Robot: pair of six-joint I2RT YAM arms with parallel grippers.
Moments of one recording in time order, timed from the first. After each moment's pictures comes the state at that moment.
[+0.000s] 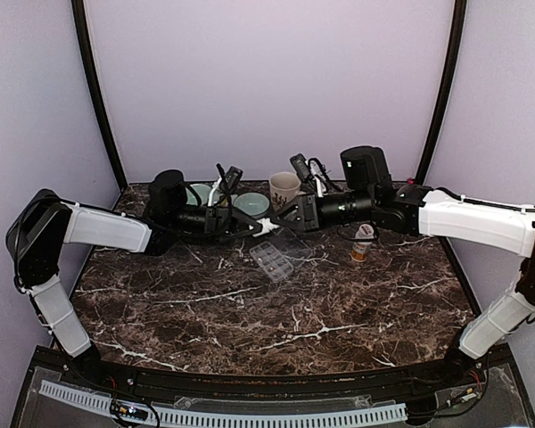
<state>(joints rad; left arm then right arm) -0.61 1.74 0.96 0.77 1.14 -0.64 0.82 1.50 1.18 -0.09 -0.52 0.47</state>
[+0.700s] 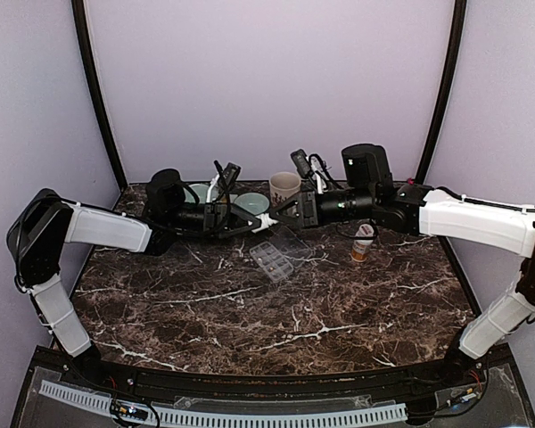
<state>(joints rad) -0.60 1.74 0.96 0.86 1.14 -0.72 0.82 1.50 1.19 -0.06 -0.51 0.47</state>
